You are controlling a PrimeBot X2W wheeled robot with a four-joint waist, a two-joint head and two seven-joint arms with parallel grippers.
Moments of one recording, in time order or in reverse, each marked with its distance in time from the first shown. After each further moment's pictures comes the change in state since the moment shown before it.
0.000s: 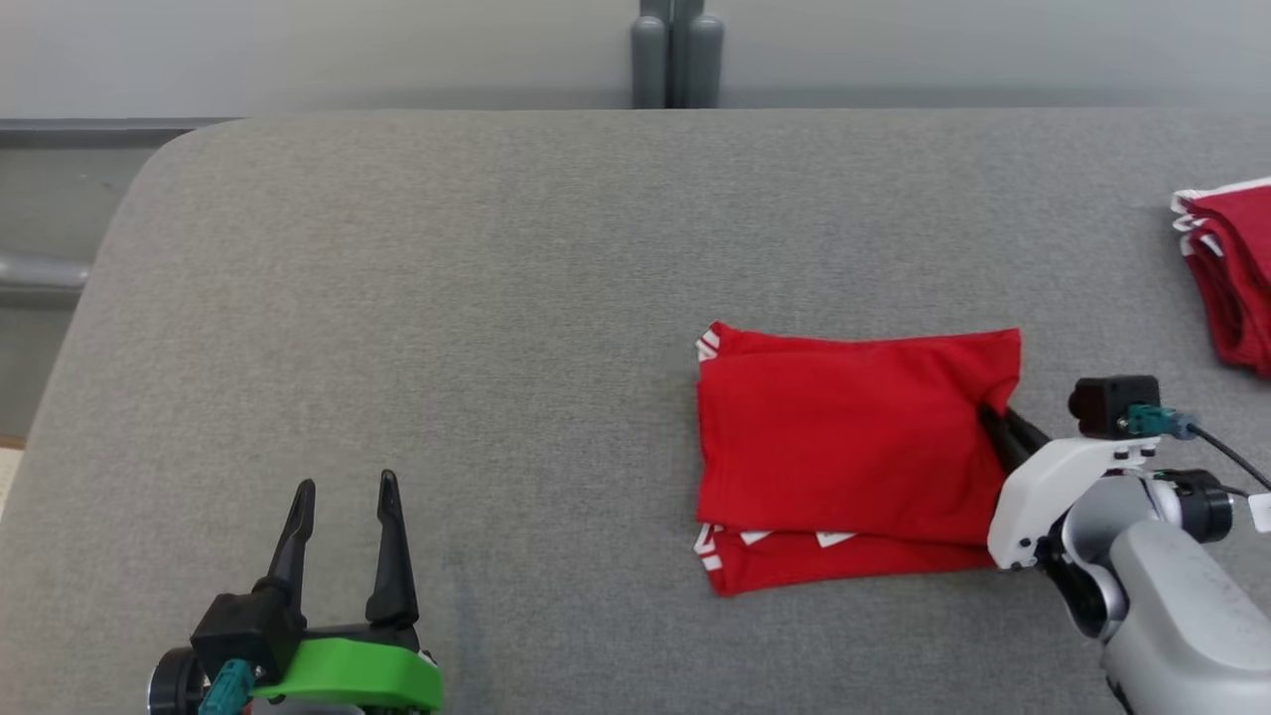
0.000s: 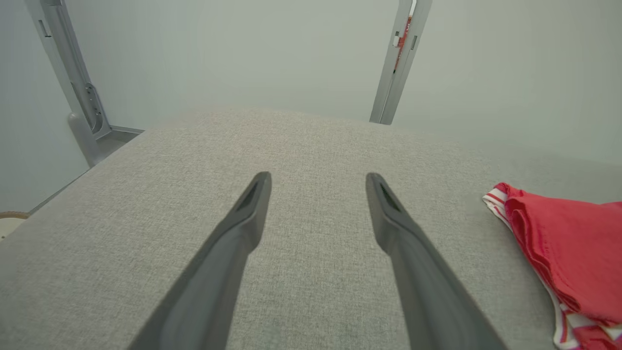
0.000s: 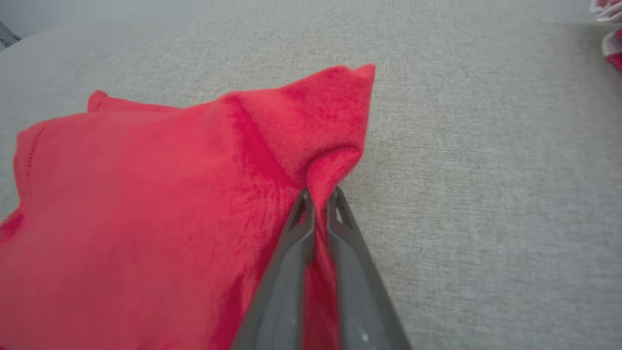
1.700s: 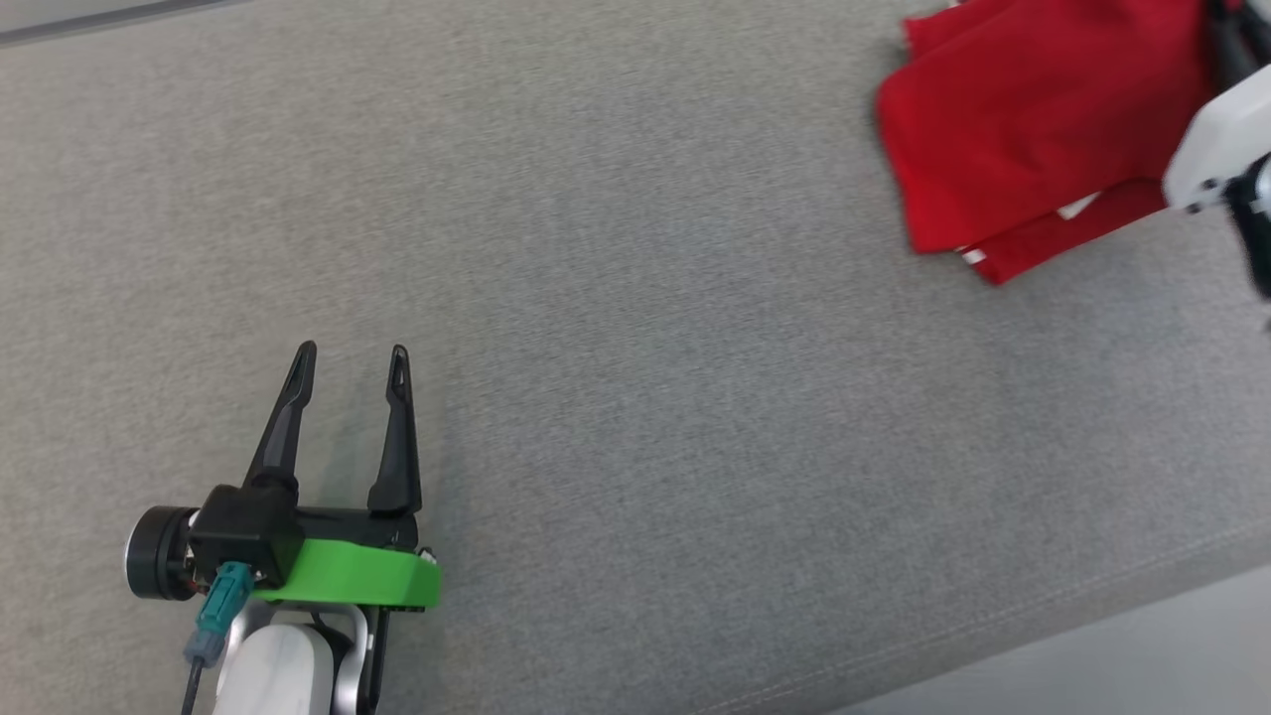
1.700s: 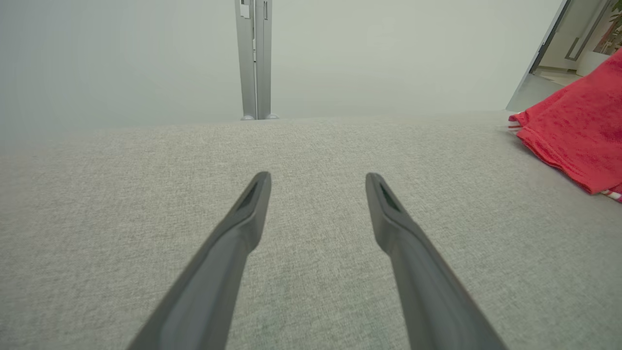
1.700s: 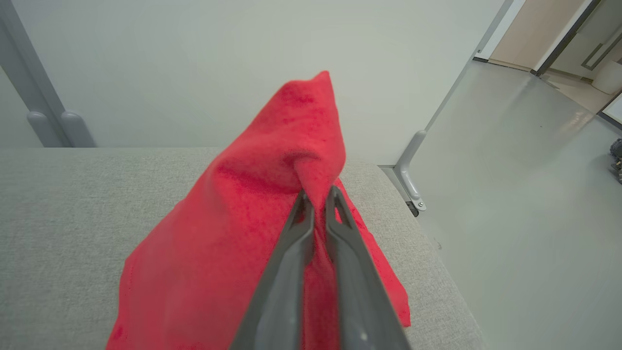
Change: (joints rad) left arm -0.171 0.024 -0.017 -0.046 0.104 -0.052 0.000; right arm -0.543 -0.150 -0.114 0.138 -0.175 0.000 -0.043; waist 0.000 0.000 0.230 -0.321
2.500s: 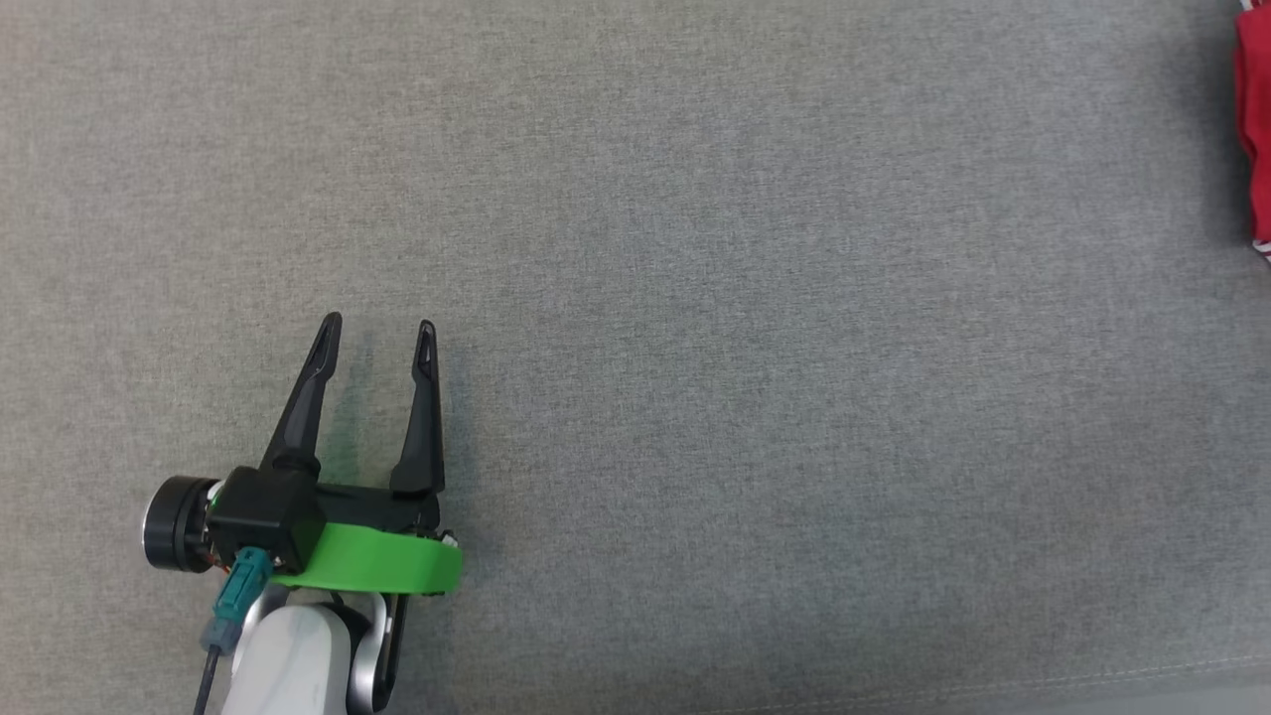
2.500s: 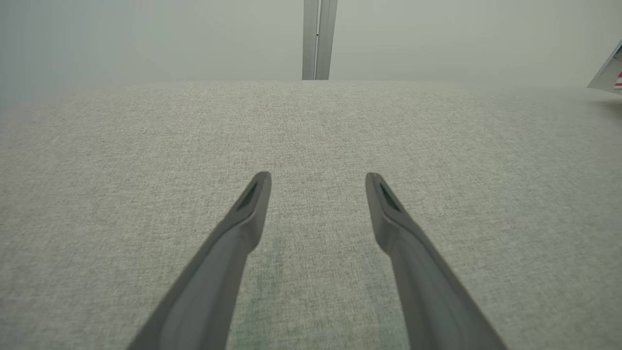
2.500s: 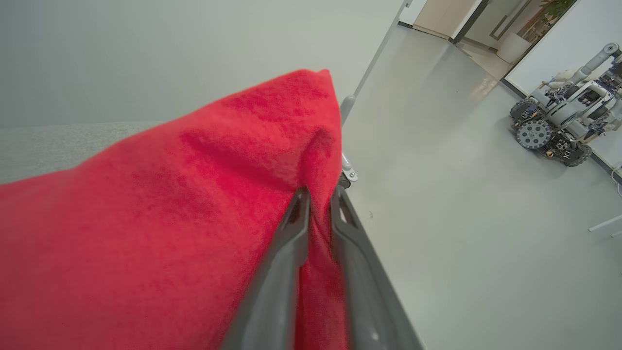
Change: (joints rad) left arm -0.027 -0.014 -0.026 -0.026 0.016 -0.011 0.000; right arm -0.114 -0.206 -0.472 0.272 -0.349 0.000 -0.049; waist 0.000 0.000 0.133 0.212
